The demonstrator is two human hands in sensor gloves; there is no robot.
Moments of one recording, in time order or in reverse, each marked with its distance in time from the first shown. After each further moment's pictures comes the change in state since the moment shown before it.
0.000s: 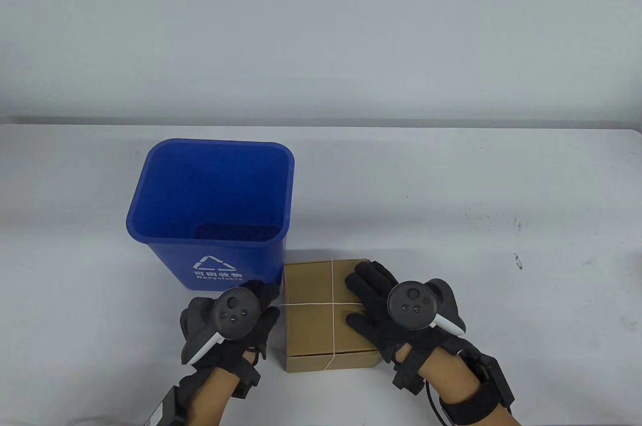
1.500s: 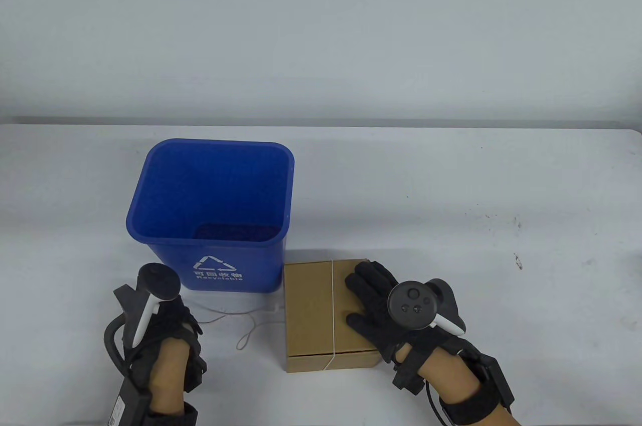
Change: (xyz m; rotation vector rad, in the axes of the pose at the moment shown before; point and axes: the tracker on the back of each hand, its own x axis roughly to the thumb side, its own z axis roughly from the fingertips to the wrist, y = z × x) left_hand -0.123 0.024 0.011 -0.154 0.774 -0.004; right_hand 0.000 0.000 0.000 -0.001 0.000 0.000
